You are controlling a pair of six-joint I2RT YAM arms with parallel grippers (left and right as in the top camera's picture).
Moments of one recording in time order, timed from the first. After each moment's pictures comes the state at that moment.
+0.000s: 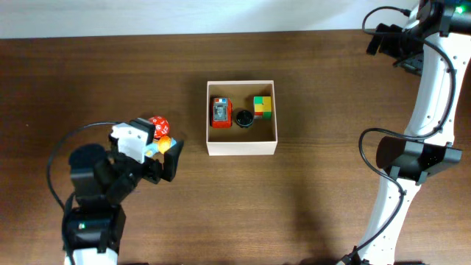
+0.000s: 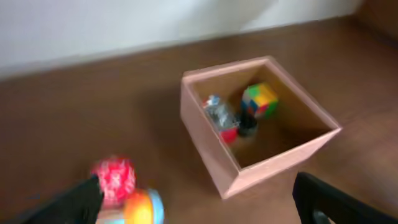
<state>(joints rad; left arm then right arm) 0.06 0.85 0.68 -0.33 0.47 0.12 -0.23 2.44 2.93 -1.69 -0.09 0.24</state>
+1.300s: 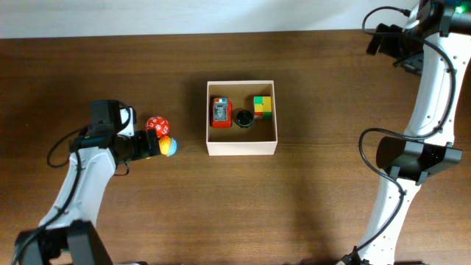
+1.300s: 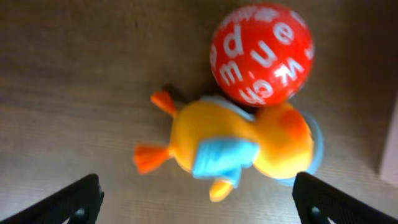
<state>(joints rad) 0.12 1.57 0.98 -0.59 0.06 -0.07 -0.23 2.44 2.93 -1.69 -0.09 0.24</state>
